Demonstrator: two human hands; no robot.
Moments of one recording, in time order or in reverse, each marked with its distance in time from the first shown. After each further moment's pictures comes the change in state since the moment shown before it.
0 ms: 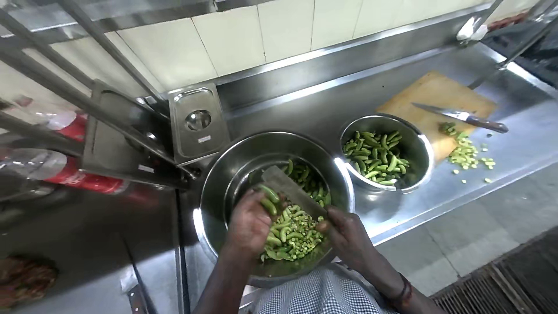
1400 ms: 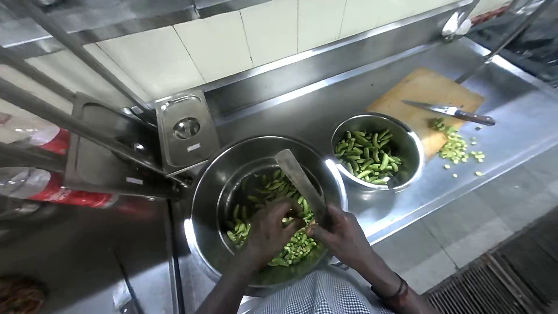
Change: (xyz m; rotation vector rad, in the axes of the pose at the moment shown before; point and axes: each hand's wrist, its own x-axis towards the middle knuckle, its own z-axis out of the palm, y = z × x) left_hand 0.014 -0.023 0.005 1.356 -0.504 0.651; right_hand 0.003 0.006 -0.008 0.107 -0.008 0.220
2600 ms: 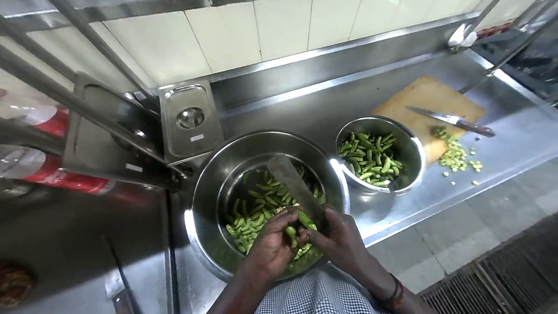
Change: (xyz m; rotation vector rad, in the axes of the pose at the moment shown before) left_hand -0.020 0.023 0.019 -1.677 0.146 -0.825; right_hand -0.002 -0.011 0.015 -0.046 0.009 -0.200
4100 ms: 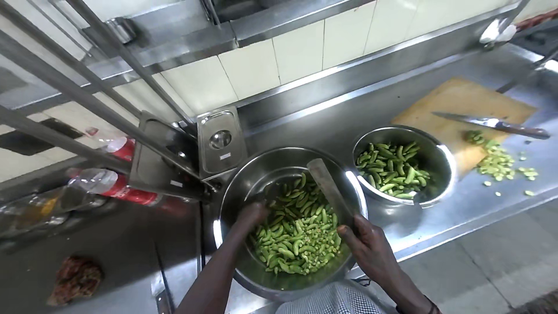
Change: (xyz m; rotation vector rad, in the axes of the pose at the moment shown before) left_hand 0.065 0.107 -0.067 1.998 0.524 0.033; right_hand -0.004 0.020 -0.019 0.000 0.093 0.131
